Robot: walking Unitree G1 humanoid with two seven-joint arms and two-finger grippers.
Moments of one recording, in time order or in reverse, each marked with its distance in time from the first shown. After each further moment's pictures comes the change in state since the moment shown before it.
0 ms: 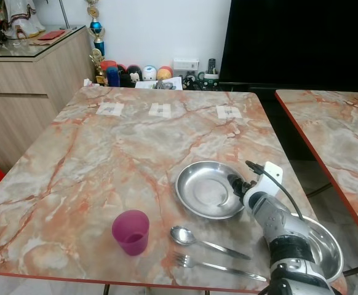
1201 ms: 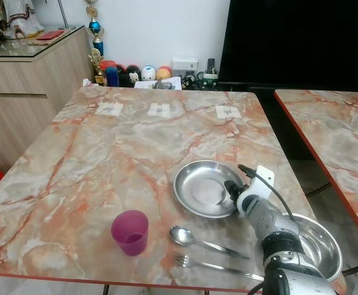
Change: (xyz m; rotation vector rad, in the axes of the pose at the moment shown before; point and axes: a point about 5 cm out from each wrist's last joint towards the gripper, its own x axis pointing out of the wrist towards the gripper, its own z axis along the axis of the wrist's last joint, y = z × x) left arm -0.001 0.012 0.006 0.003 -0.007 0.012; right arm 0.007 0.004 -0.014 0.004 0.049 -0.004
